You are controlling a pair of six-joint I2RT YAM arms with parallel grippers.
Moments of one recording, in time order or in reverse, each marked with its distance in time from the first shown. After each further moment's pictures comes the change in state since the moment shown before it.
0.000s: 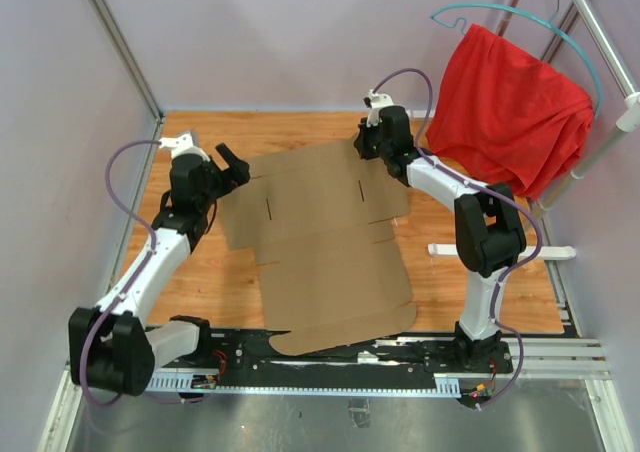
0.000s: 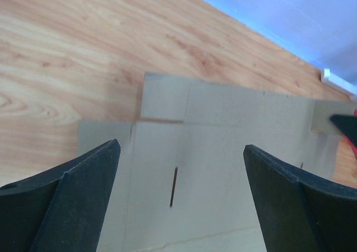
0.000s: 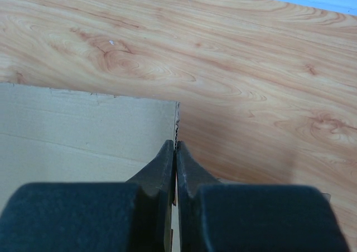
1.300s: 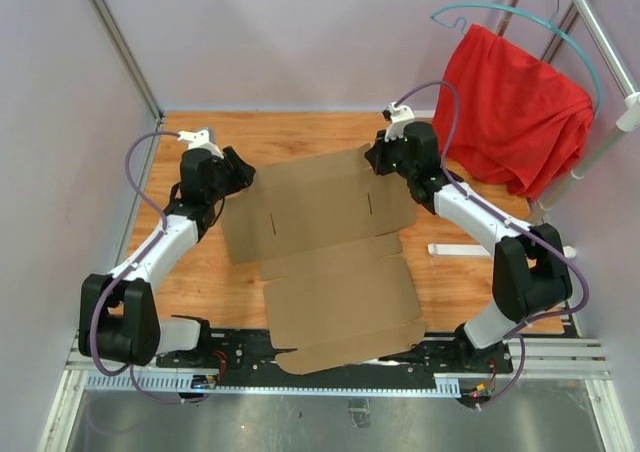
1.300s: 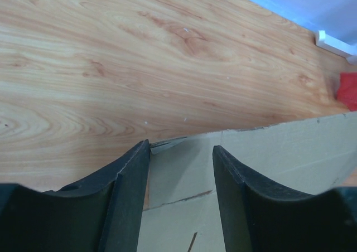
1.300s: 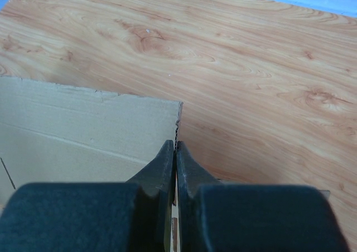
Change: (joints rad) left arm 0.000 0.204 0.053 0.113 0.143 0.056; right arm 0.000 -0.361 -0.318 0.040 -0.075 -0.002
